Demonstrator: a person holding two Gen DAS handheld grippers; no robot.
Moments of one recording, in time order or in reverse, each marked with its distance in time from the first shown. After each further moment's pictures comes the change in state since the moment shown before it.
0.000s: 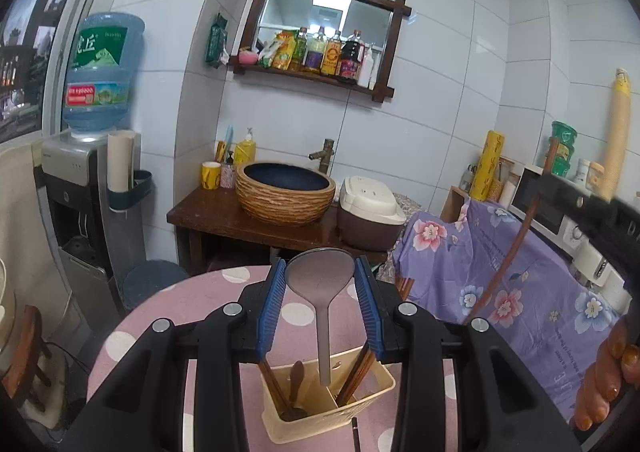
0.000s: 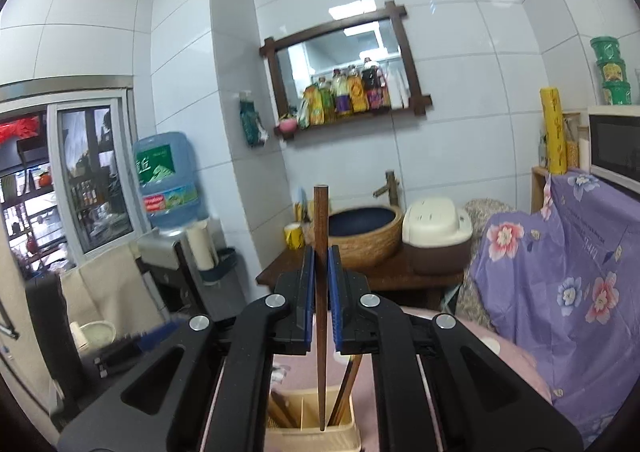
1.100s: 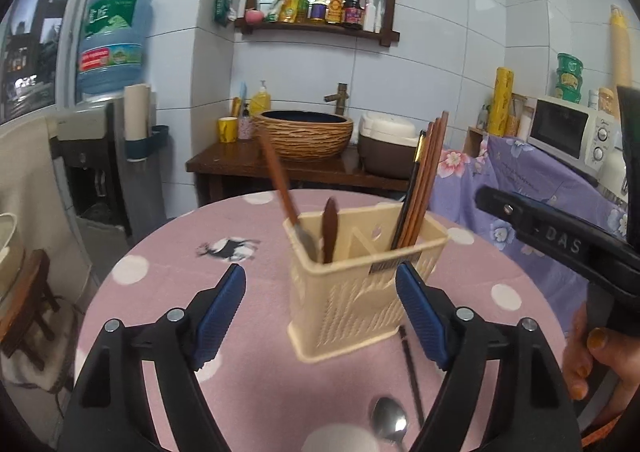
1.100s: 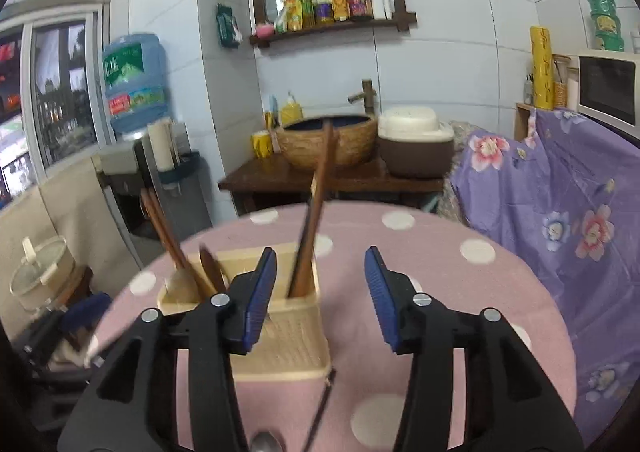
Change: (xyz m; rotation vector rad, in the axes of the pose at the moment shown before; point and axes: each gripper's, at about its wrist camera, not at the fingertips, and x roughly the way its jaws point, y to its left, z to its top) left arm -0.011 0.019 -0.144 0.083 0.091 0.097; right arm 0.033 -0.021 -0.179 -0.058 0.284 -0.109
